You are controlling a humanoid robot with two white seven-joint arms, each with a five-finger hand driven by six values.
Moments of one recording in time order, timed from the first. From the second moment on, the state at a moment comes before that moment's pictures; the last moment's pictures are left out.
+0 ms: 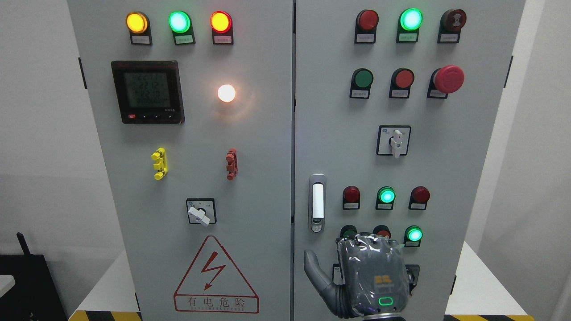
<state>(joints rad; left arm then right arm) 0.00 -0.05 -0.10 0.00 0.21 -0.11 0.00 -0.28 0.15 0.32 -1.97 1.62 0.21 0.04</state>
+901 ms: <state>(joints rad) 0.00 -0.05 -0.10 0.00 0.21 -0.11 0.00 -0.34 0.15 0.34 -1.92 1.60 0.27 0.07</state>
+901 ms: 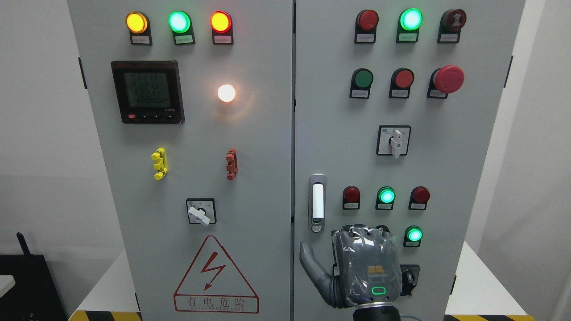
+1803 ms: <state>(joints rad) 0.00 -0.05 -0.10 0.00 0.21 -0.11 0.00 -0.37 0.15 0.34 -1.89 1.60 0.28 0.09</state>
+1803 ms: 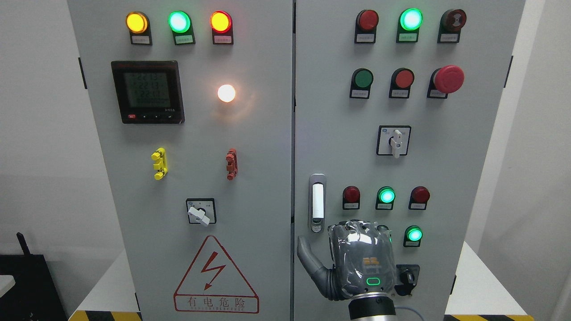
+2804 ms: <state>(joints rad) 0.00 -0.05 -0.10 0.00 0.21 -0.11 0.00 -0.42 0.15 0.32 -1.85 1.60 0.29 0.11</state>
